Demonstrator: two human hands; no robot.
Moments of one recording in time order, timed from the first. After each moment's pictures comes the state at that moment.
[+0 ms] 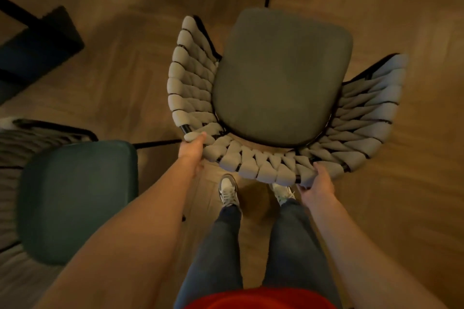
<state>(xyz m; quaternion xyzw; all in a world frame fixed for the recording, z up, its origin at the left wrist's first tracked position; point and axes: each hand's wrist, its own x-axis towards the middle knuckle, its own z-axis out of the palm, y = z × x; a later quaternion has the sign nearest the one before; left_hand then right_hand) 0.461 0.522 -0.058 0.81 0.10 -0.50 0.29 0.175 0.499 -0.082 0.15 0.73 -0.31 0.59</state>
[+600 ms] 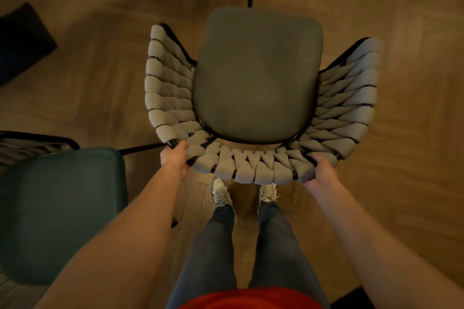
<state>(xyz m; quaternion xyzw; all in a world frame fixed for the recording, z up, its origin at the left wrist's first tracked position) 0.480 0.526 -0.067 0.78 0.15 -0.47 0.39 0.159 0.474 -0.109 0.10 0.73 -0.29 0.61</state>
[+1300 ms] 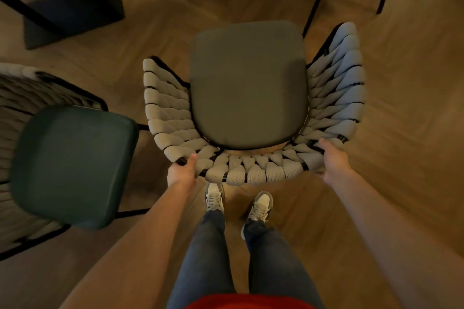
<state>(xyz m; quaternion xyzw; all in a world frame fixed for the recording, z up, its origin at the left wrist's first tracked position) 0.424 0.564 -0.055 0.84 0.18 -0.38 0.33 0.180 0.335 -0.079 -0.22 0.75 -0.12 0.61</state>
